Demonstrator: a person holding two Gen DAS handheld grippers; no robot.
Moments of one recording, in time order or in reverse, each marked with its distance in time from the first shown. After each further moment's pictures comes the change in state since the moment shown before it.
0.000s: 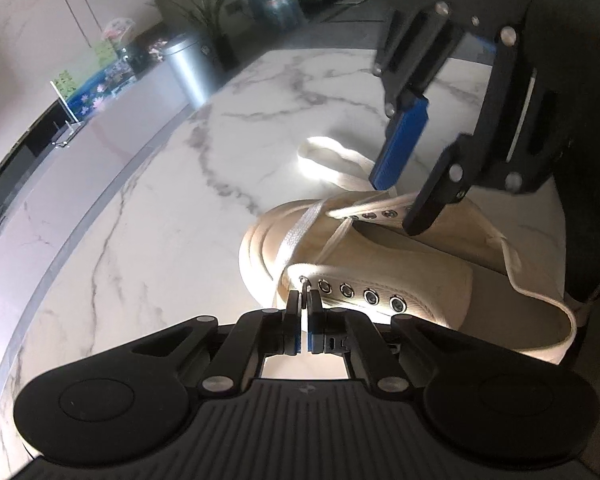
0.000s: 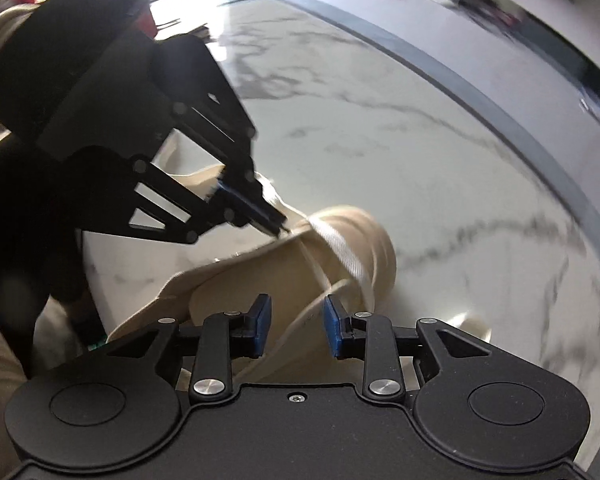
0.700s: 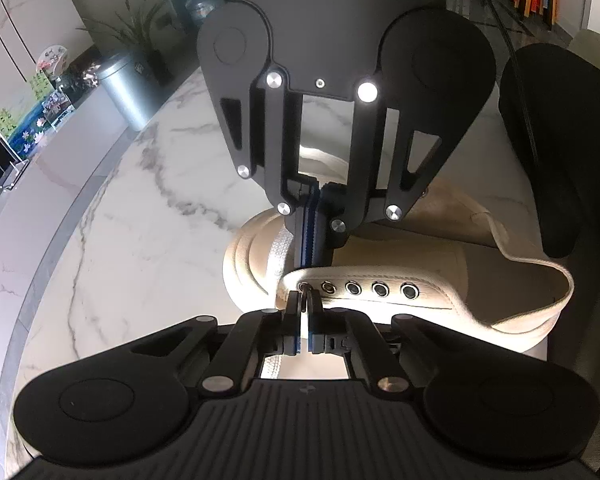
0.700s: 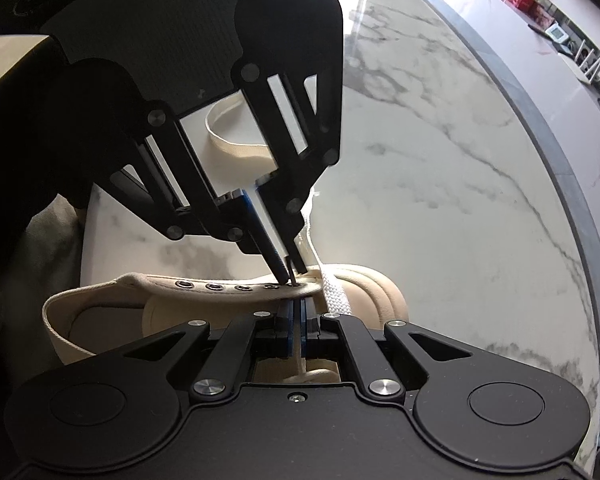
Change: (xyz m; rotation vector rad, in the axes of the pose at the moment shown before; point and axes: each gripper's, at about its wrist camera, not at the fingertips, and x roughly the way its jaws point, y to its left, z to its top) left arm 0.007 0.015 0.000 0.170 -0.004 -0.155; right arm 0.053 -0.007 0.053 -0.512 0.066 0.188
